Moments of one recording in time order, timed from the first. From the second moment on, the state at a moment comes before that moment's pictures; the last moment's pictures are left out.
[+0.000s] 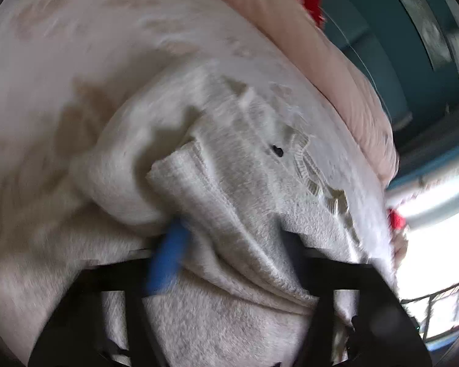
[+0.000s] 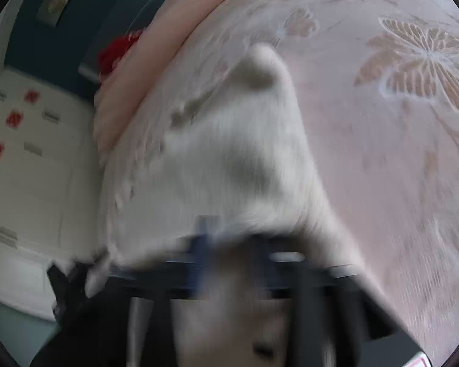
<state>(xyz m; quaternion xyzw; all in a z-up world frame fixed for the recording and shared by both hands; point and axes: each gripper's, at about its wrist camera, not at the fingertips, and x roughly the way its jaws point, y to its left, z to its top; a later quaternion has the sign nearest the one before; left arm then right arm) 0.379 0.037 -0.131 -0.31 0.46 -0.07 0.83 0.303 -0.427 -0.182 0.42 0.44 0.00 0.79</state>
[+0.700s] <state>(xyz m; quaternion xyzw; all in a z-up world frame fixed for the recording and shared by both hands) 0.394 0.043 -0.135 -0.31 0.47 -0.10 0.82 0.276 -0.419 -0.140 0.26 0.42 -0.02 0.87</state>
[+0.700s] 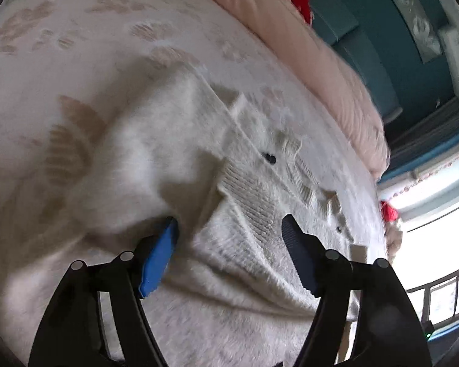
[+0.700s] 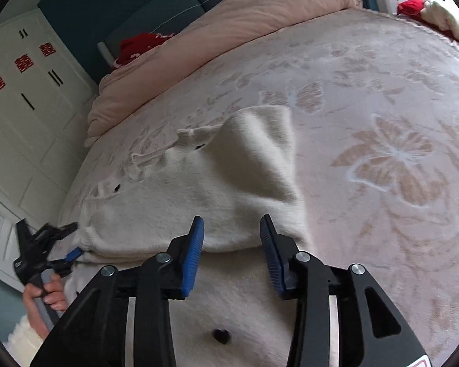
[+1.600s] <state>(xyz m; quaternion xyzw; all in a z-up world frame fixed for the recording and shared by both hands) 0.381 0.069 -0.153 -0.17 0.43 -0.07 0.89 0.378 -0.411 -0.182 0.19 0.47 -0.05 0.86</state>
